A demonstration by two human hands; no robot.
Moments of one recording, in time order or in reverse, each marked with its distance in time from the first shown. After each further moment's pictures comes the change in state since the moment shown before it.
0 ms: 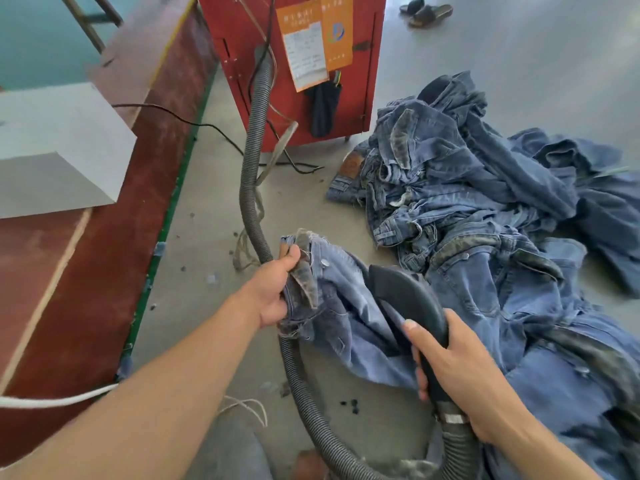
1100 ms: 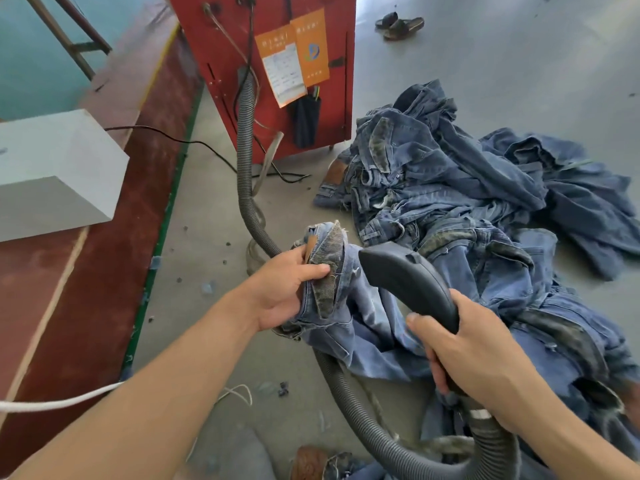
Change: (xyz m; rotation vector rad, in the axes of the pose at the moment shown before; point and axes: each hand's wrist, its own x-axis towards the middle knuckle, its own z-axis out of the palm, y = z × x) left_hand -0.064 0.010 0.057 0.230 -0.282 0.069; right_hand -0.040 -0.039 -0.037 -0.219 0.012 -0.122
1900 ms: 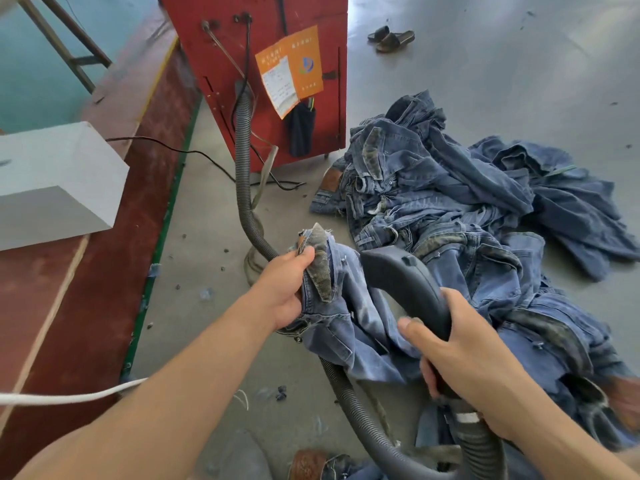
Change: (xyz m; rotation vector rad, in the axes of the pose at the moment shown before) left_hand 0.003 0.001 0.023 -0.117 0.338 0.030; right_hand -0.020 -0.013 0.000 0.161 0.014 0.009
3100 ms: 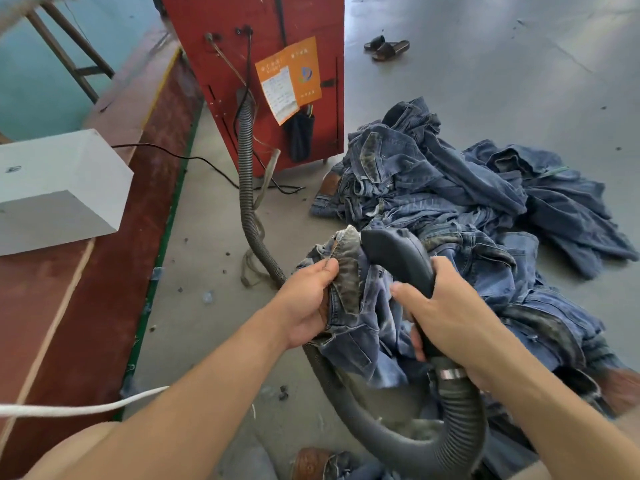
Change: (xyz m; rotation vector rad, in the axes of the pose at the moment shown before) left_hand -0.026 -0.023 0.012 0.028 -0.254 -0.055; right_hand 0.007 -0.032 0.001 -0.011 0.046 -0.003
